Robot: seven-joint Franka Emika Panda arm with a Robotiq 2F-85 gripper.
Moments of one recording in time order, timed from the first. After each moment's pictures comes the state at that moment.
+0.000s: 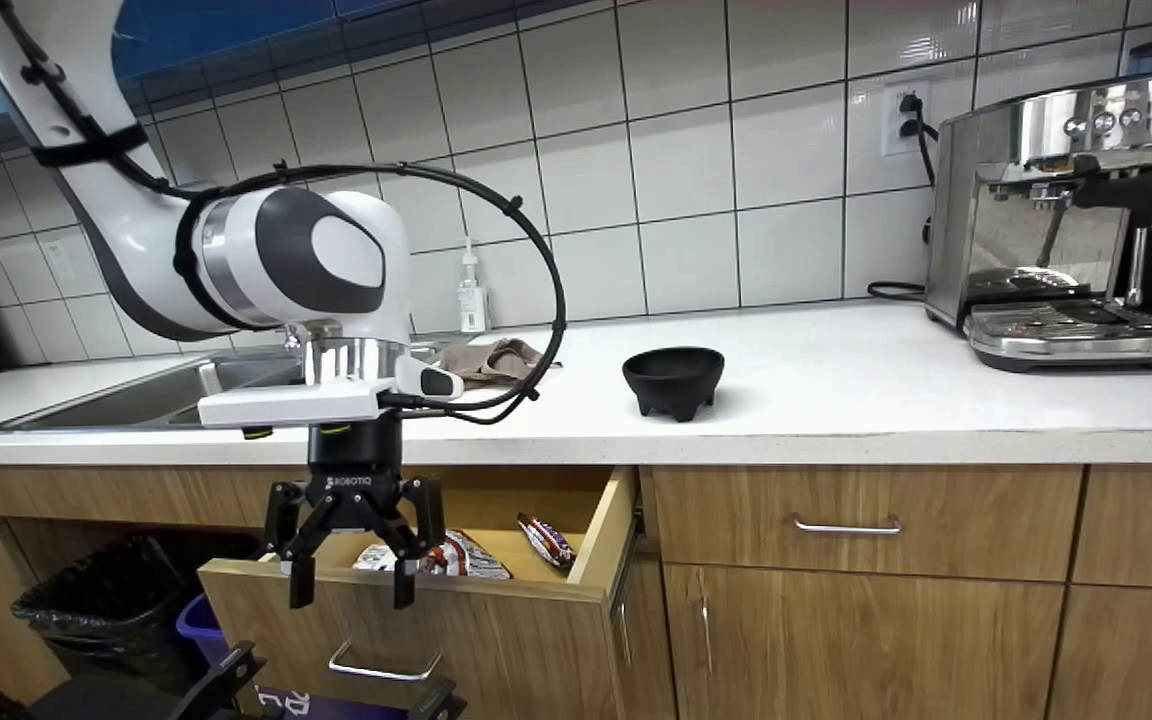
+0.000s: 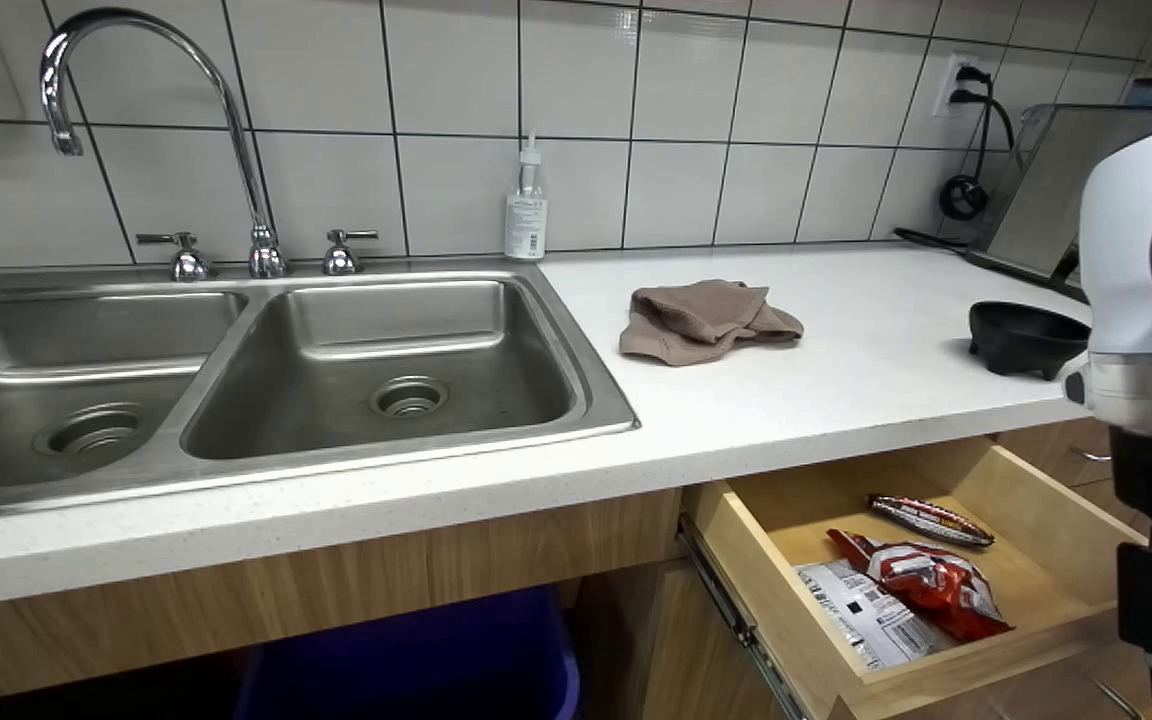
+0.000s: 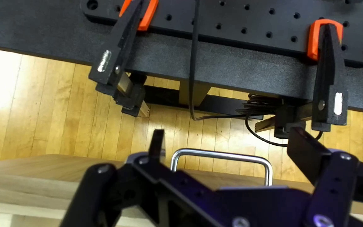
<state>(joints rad) 0.04 0.04 -0.05 -2.78 -0.10 2.36 -0.17</state>
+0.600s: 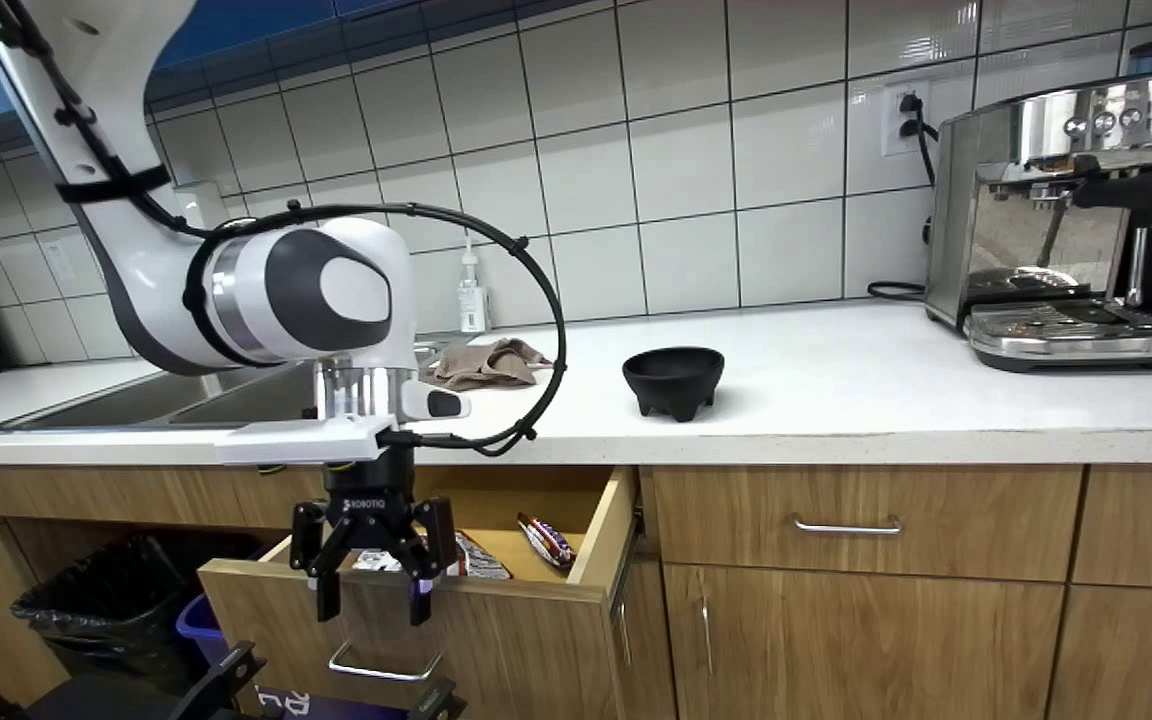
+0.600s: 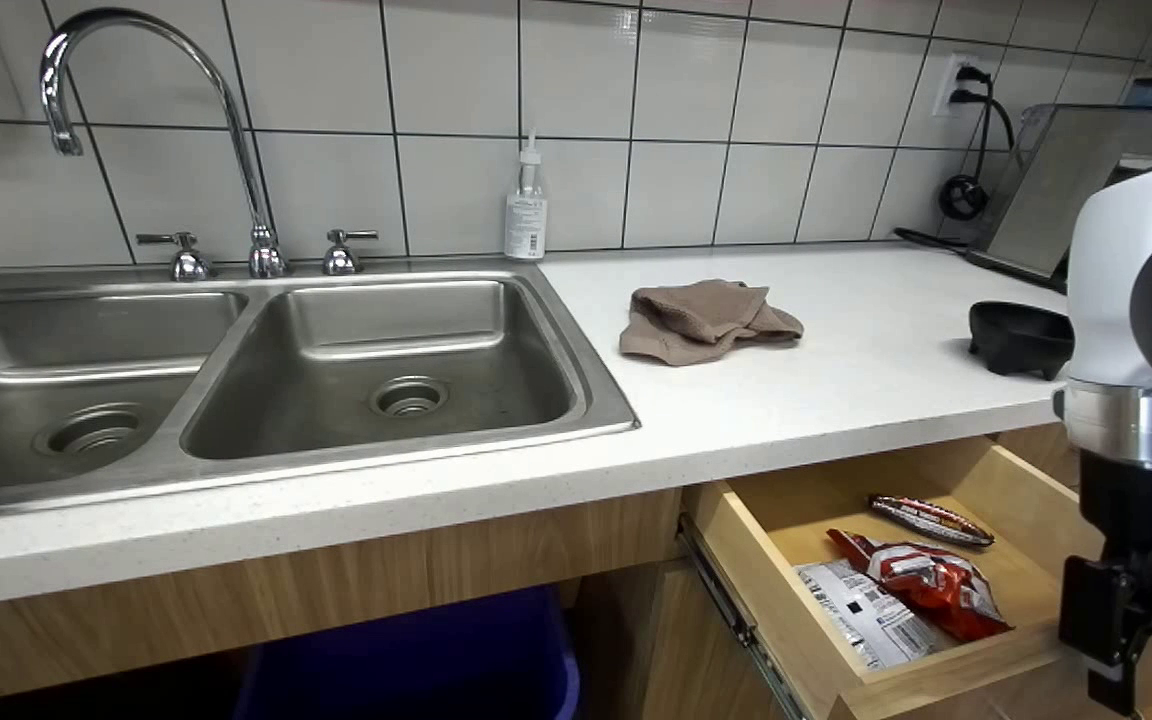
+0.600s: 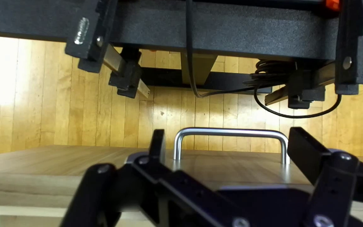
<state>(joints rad) 0.04 0.14 -0.05 -2.78 -0.10 2.53 -0.09</state>
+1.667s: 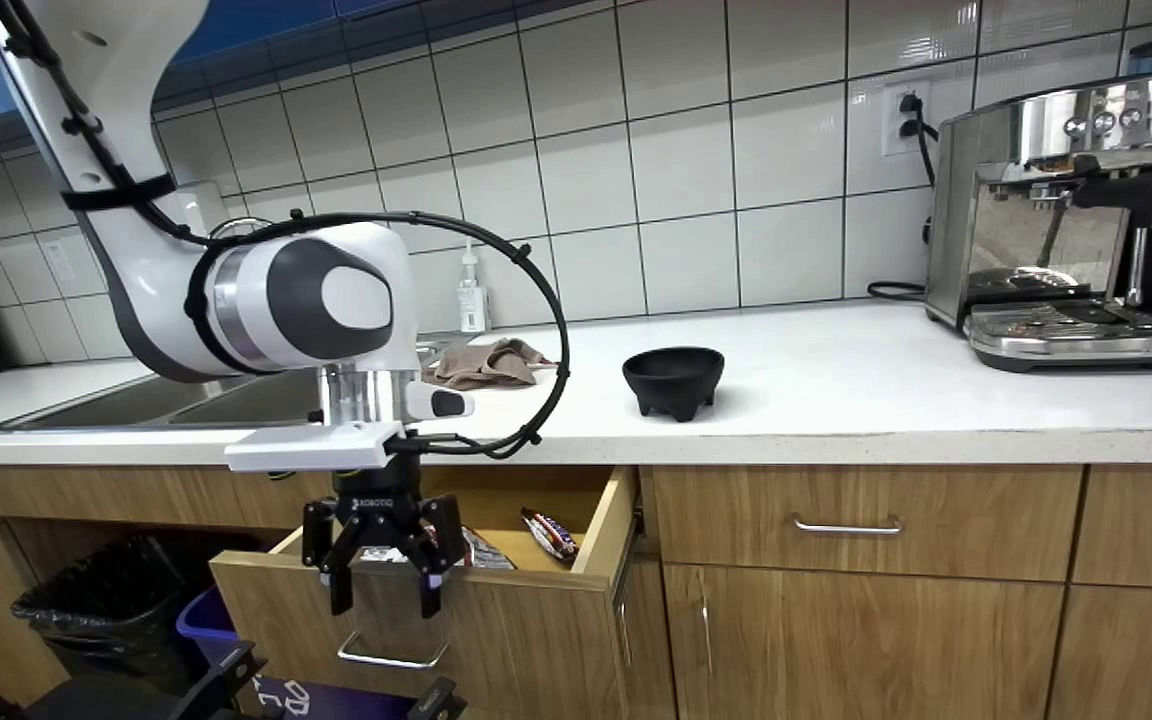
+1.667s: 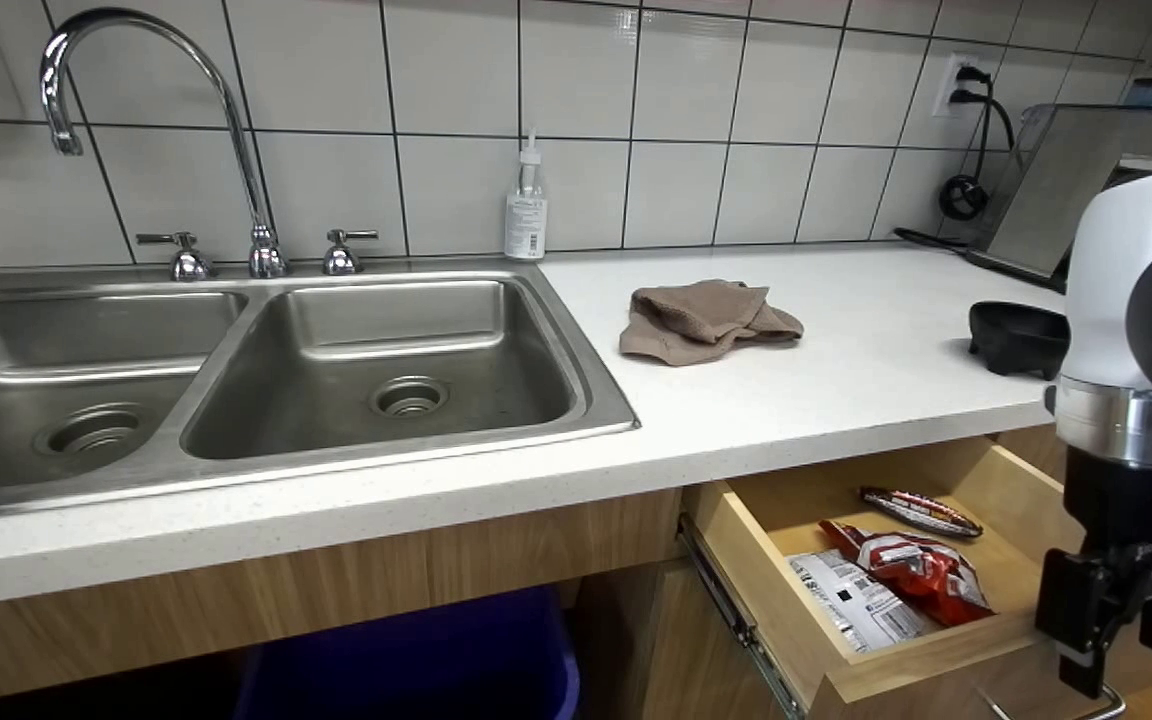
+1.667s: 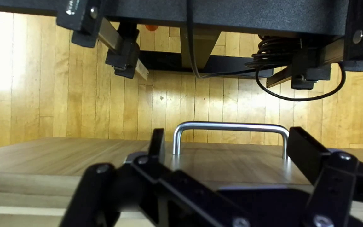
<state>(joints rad) 0.04 0.16 -0.05 -2.78 -0.09 2.61 -0.09</state>
